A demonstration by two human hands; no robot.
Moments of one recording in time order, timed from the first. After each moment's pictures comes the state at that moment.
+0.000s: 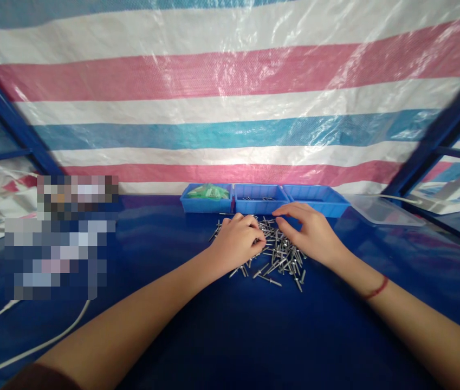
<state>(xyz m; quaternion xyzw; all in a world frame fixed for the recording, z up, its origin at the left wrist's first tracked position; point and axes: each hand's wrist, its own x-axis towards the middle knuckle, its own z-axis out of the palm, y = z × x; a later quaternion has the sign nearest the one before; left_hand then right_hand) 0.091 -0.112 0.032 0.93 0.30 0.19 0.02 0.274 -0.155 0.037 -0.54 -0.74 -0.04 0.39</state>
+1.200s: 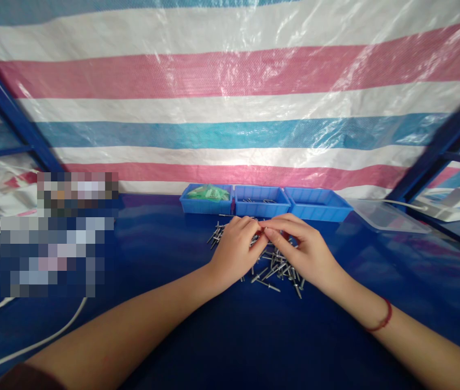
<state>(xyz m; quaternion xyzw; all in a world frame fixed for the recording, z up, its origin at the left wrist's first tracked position) 0.097 -0.120 0.016 0.87 0.29 0.39 0.05 0.247 -0.173 0.036 -0.47 -0.73 0.12 0.48</state>
